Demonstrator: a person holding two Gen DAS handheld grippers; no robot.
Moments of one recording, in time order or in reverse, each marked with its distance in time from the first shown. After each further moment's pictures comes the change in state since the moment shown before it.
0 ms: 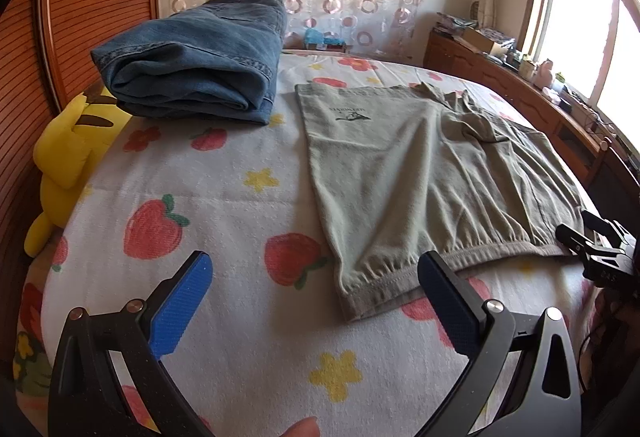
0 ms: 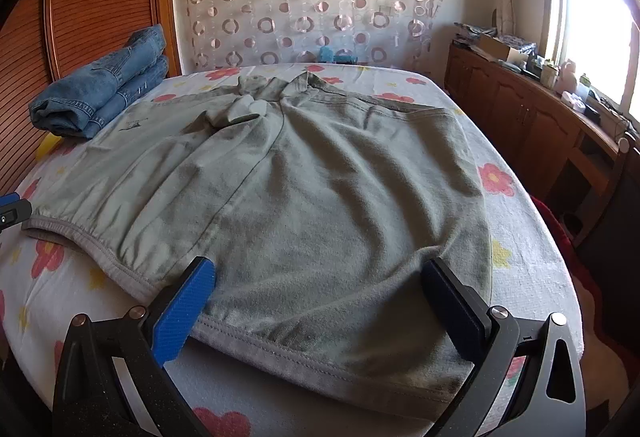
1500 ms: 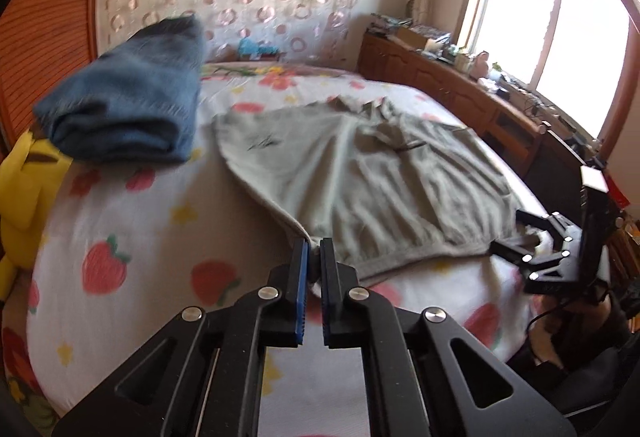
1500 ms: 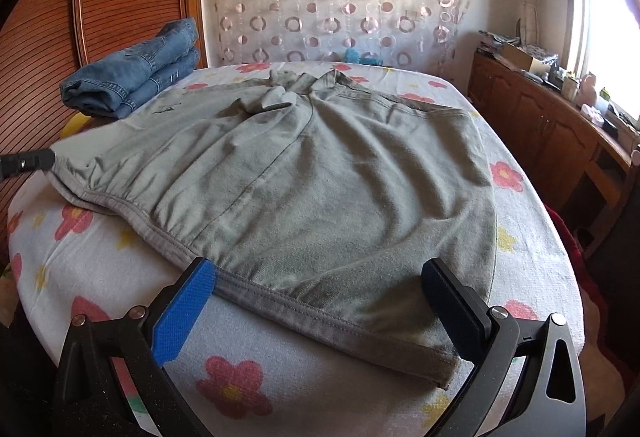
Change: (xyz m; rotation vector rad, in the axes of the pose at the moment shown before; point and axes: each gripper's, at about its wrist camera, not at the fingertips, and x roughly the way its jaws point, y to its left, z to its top) left arm -0.029 -0.033 0.021 0.116 -0.018 -0.219; right arm -0.007 0.002 -0.007 -0.053 -0.005 0.062
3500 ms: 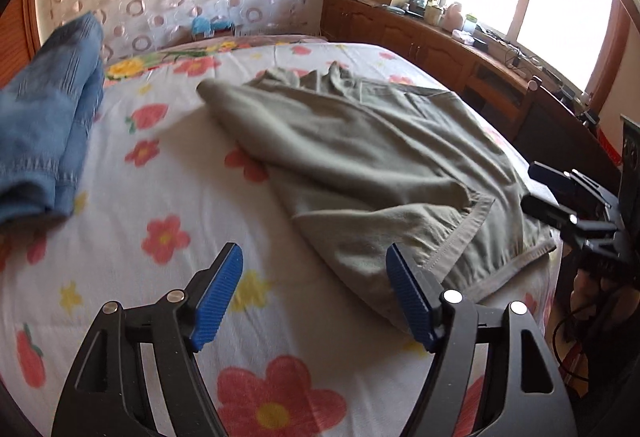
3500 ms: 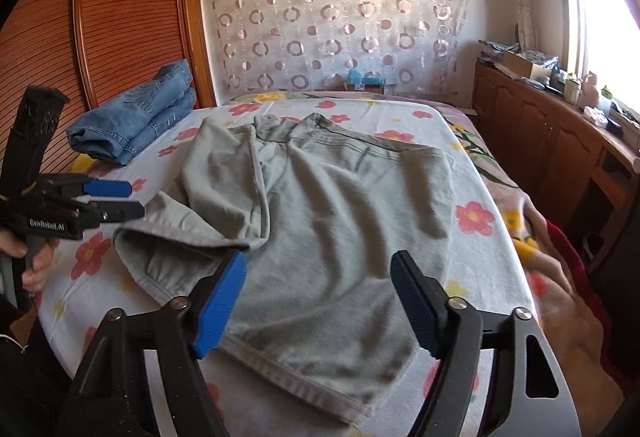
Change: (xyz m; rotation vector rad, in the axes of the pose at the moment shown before) left arm 0.093 -0.049 0.034 0.111 0.148 -0.054; right arm 0.010 -0.041 0.019 0.046 -0.078 0.049
